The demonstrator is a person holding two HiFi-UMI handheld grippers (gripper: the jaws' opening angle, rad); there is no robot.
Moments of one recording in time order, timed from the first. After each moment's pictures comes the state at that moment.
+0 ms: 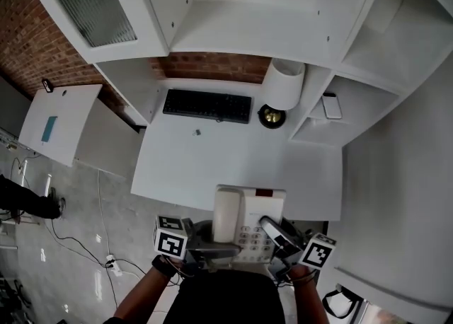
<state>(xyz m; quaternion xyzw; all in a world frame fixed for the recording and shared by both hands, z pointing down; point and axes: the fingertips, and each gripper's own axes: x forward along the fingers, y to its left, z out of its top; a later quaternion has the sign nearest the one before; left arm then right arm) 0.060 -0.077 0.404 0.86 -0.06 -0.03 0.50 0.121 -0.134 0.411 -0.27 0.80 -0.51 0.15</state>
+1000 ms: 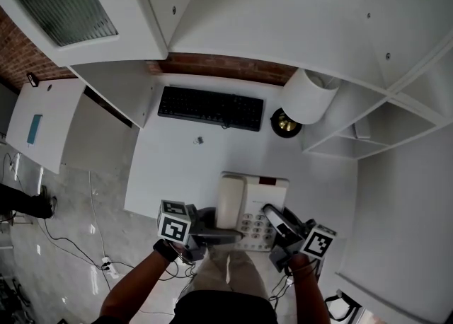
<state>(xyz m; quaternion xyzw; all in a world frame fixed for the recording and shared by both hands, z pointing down) 0.007 -0.217 0.493 0.86 -0.03 -0.05 0.51 0.073 -0.271 0.500 -0.30 0.79 -0.52 0.14</state>
